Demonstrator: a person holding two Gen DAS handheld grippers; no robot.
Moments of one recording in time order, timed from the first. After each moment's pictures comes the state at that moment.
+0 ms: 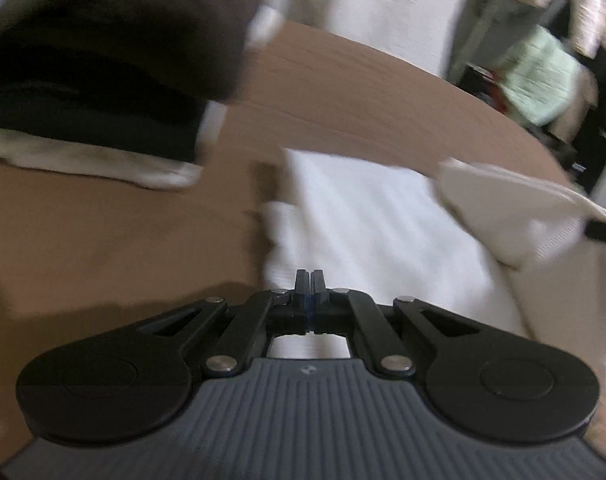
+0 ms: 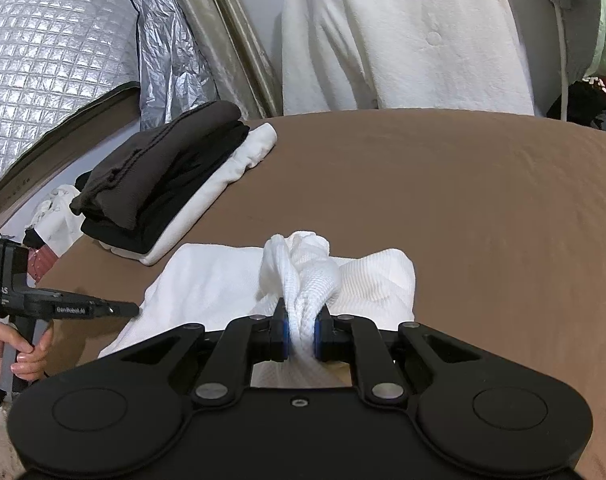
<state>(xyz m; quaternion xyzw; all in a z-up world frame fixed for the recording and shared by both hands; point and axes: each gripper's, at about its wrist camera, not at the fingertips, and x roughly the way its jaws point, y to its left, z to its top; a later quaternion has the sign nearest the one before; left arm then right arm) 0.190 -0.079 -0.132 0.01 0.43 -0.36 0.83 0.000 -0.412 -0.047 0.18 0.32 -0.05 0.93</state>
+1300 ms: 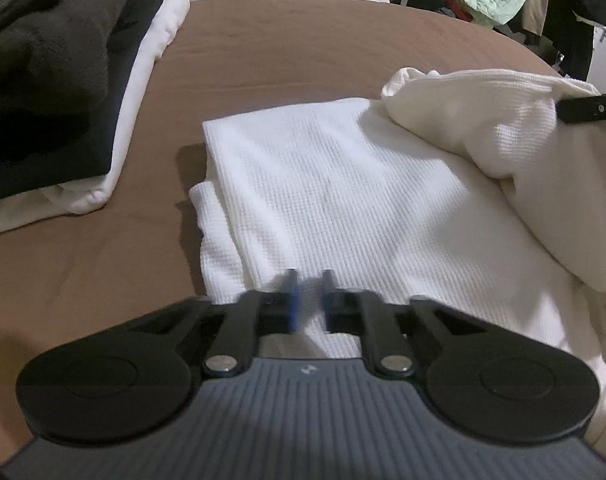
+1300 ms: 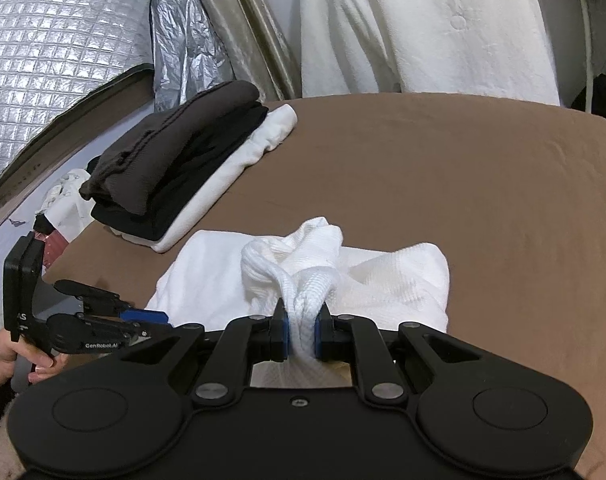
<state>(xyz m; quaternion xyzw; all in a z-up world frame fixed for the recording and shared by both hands) 0.157 -0.163 -0.171 0.17 0.41 -0.43 0.79 0.025 -0.407 -0.056 0.18 0.34 -0.02 0.92</state>
